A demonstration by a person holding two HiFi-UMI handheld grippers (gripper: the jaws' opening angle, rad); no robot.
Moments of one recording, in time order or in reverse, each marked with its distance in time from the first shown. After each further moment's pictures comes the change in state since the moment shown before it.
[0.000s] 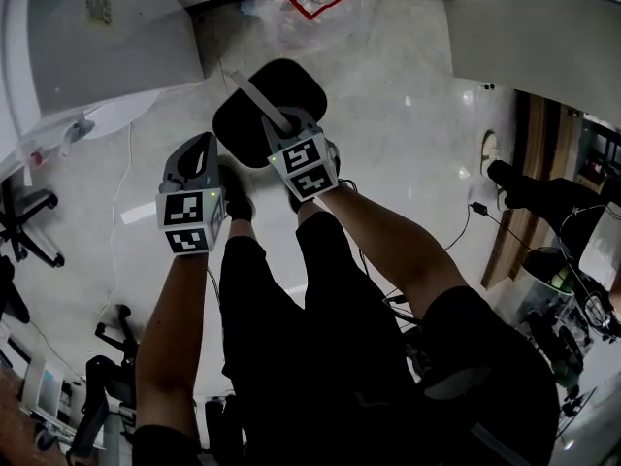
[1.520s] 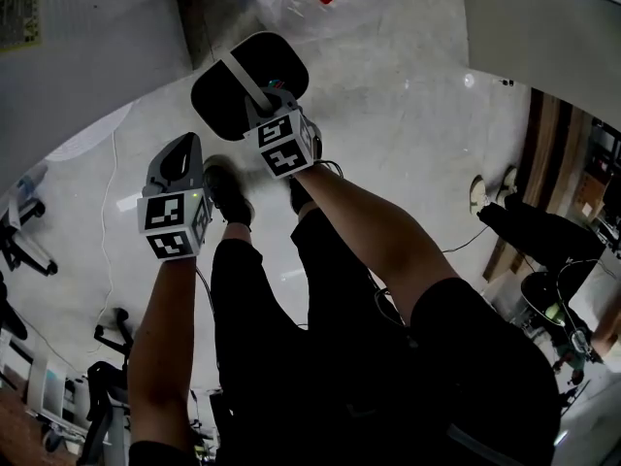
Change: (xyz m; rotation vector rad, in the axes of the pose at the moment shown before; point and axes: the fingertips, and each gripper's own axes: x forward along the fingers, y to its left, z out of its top) left arm 0.073 0.047 -0.060 -0.039 0.086 0.018; right arm 0.122 -0.029 -0.049 0.041 0.074 -0.030
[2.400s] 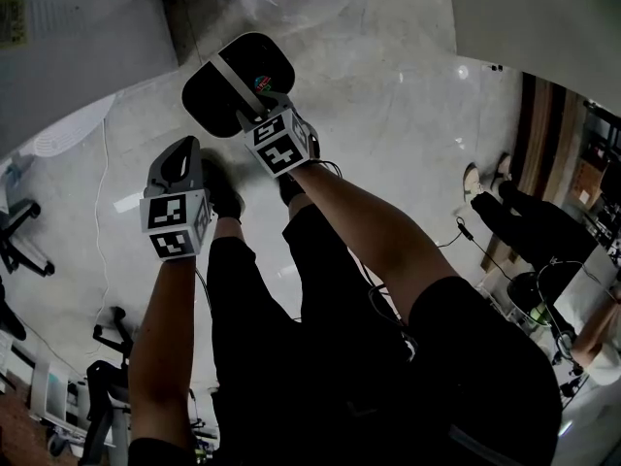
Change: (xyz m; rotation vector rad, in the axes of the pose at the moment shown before) left arm -0.009 -0.040 -0.018 0.029 0.037 -0.019; right arm -0.029 0.006 -0.047 -0.005 0.116 0.066
